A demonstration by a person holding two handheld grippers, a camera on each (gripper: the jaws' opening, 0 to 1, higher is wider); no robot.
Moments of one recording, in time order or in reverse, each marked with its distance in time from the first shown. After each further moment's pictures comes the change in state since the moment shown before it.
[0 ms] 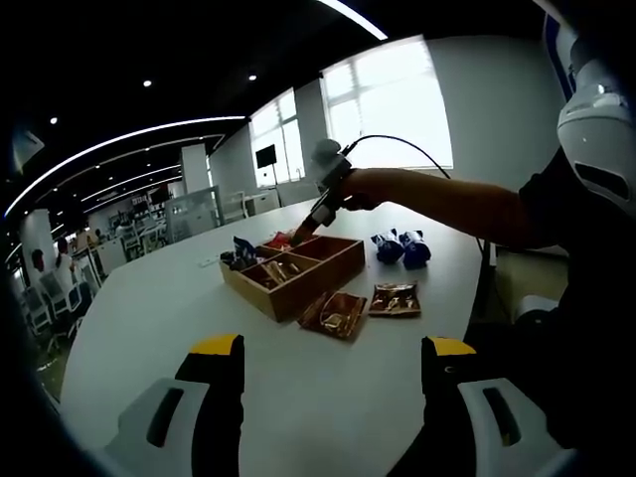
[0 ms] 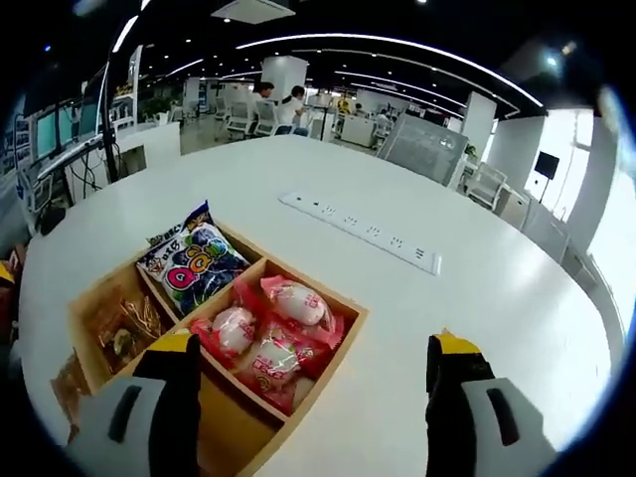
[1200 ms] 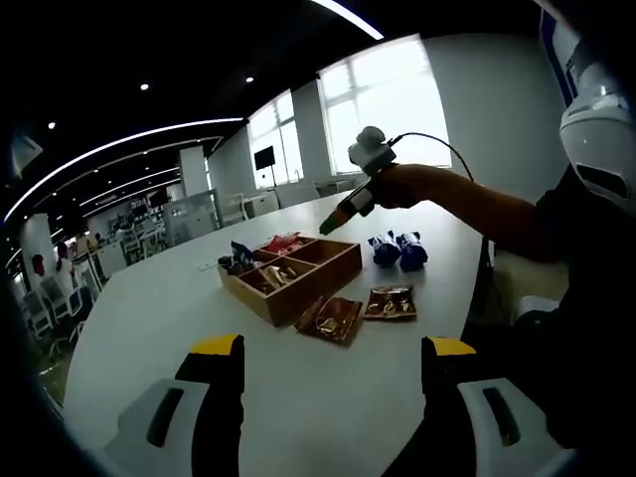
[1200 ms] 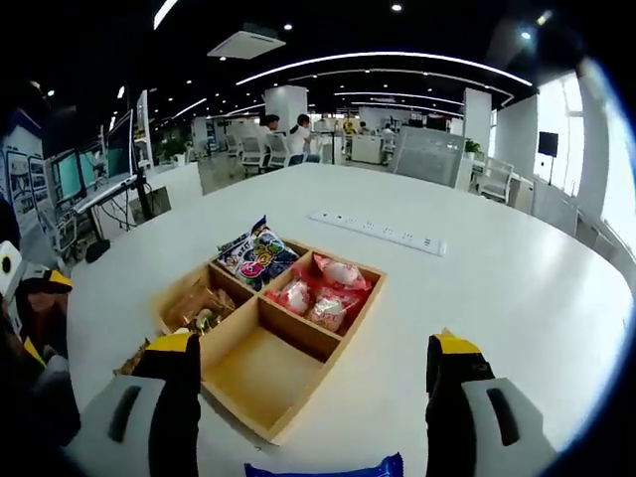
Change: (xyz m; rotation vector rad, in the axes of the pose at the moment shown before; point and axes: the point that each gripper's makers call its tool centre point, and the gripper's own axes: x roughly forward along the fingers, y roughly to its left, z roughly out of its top) left arm -0.003 -0.003 0.006 0.012 -0.003 0.001; right arm -0.088 0.033 -0.026 0.130 -0.139 0.119
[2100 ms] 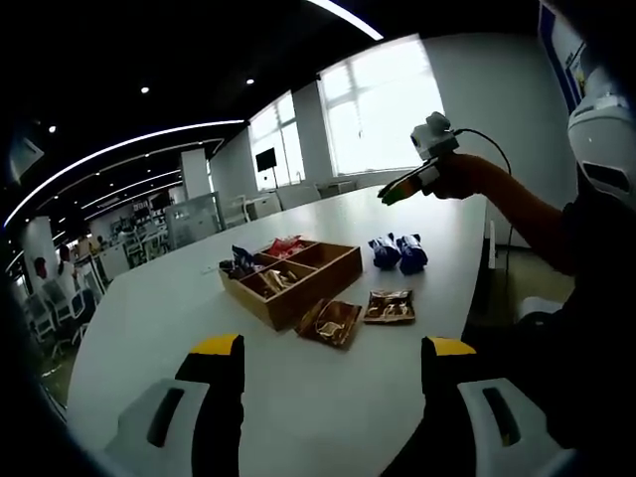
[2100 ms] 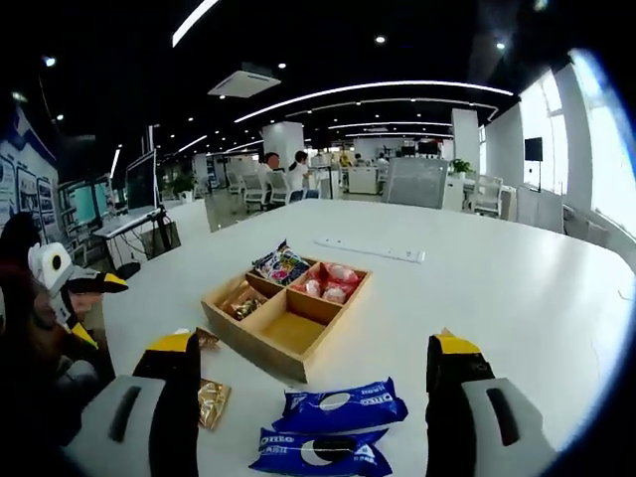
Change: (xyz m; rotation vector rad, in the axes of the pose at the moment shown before) left arm -0.001 -0.004 0.005 0.009 -0.006 0.014; right arm -0.109 0.014 -0.019 0.047 -0.156 0.013
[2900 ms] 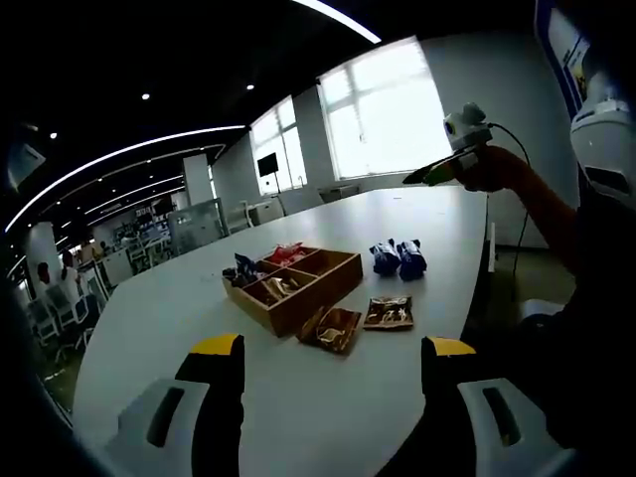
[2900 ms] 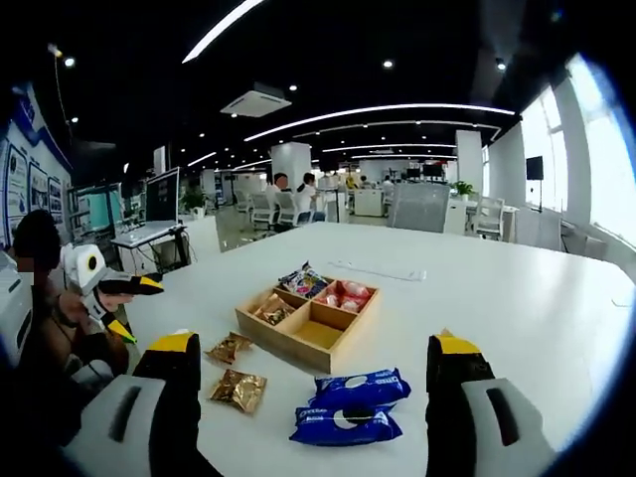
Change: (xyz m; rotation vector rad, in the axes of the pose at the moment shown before) left arm -0.005 -0.002 0.008 0.015 -0.014 0.013; right arm -0.064 0.032 0.011 -0.036 -0.092 0.016
